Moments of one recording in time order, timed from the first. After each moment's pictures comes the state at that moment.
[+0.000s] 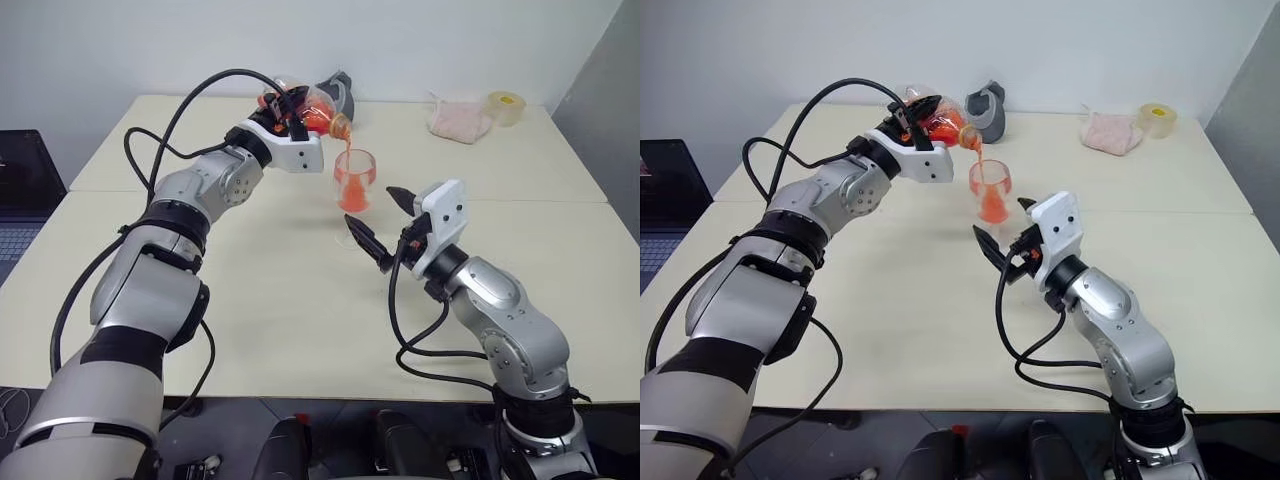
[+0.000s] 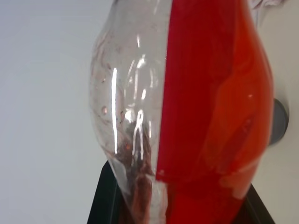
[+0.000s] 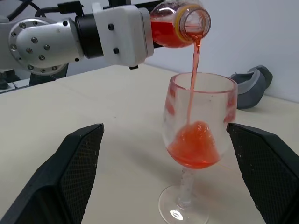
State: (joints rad) left arm -1.33 0.52 -0.49 1.19 0.78 -0.62 0.25; right arm -0.37 -0.24 0.14 -0.57 0.30 0.64 0.28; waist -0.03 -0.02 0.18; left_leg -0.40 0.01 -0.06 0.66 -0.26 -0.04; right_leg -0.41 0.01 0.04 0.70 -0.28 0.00
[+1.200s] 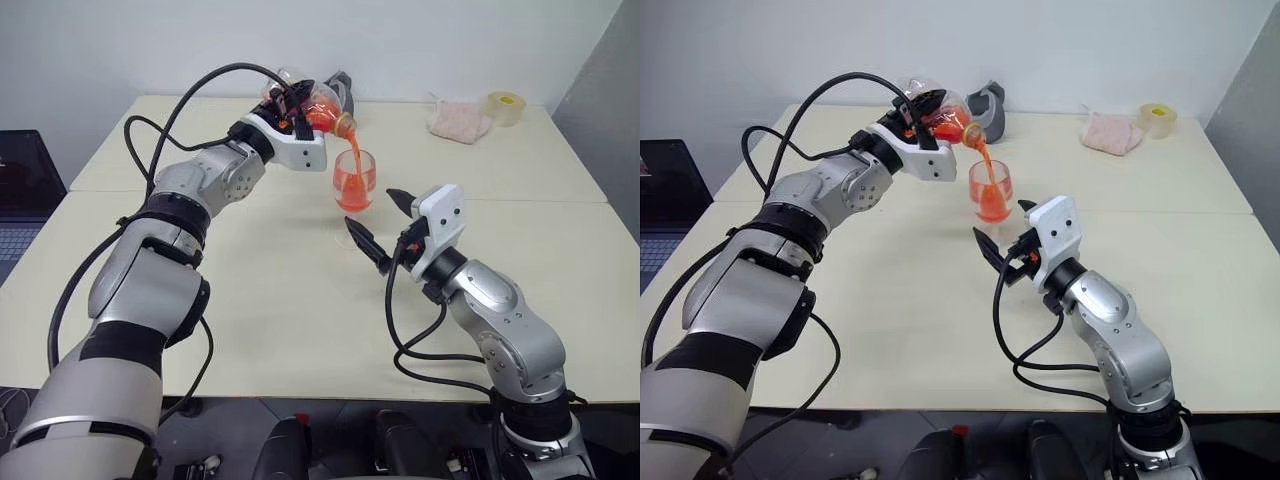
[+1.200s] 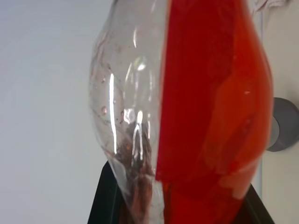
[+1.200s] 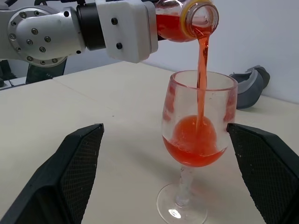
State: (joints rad) left arm -1.36 0.52 -0.53 1.20 0.83 -0.62 0.30; right arm -0.37 -0.23 0.15 -0.57 0.27 0.64 0.28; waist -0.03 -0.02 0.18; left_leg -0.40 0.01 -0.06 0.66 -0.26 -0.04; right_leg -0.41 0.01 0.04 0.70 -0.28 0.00
